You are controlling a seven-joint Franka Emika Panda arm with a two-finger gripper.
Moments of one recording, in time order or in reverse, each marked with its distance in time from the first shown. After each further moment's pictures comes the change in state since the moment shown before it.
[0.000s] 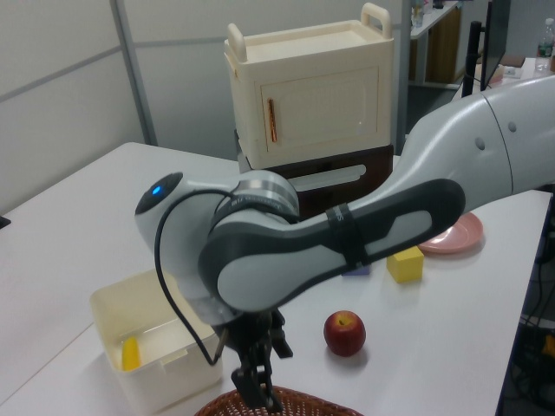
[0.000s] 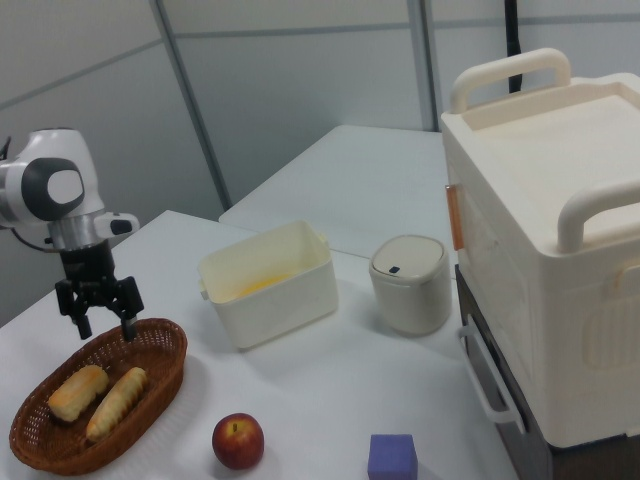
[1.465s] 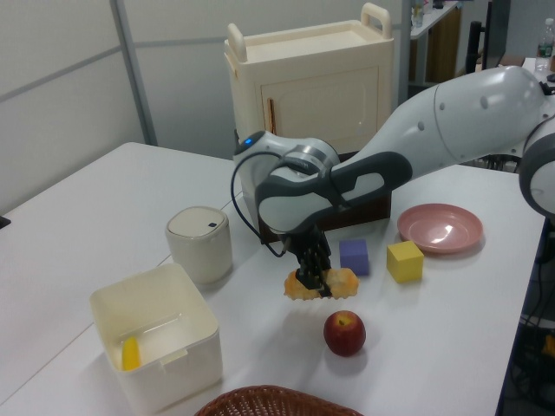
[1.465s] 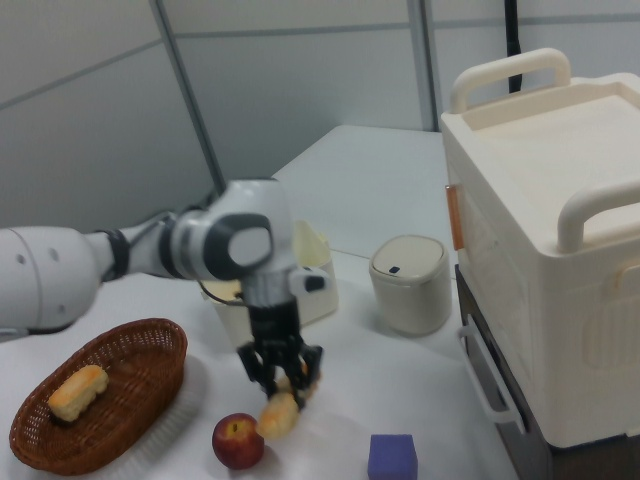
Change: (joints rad) arm -0.507 0.104 0.021 -0.068 -0.177 0.155 -0.334
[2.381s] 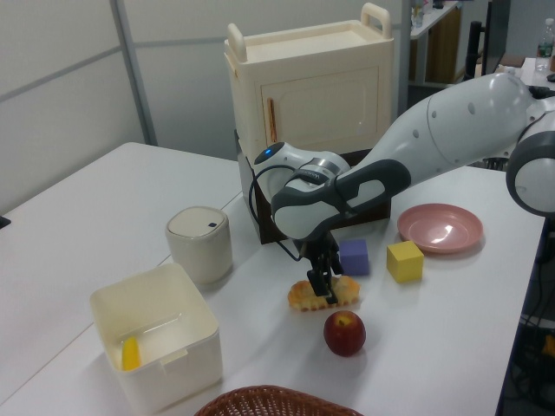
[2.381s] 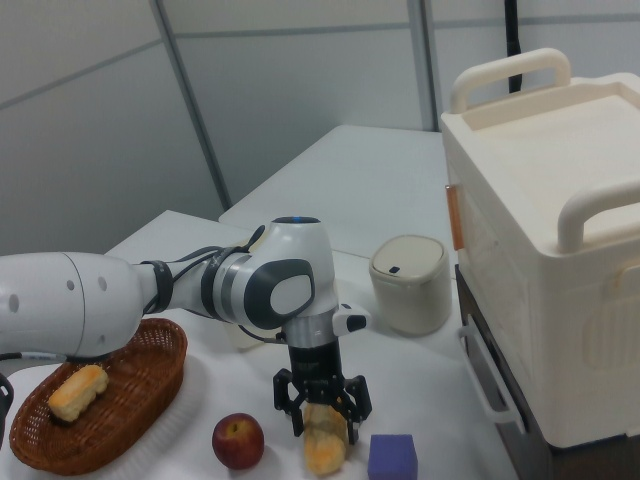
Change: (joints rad) arm -0.095 0.059 -0.004 -0.062 -0.002 0.164 -0.120
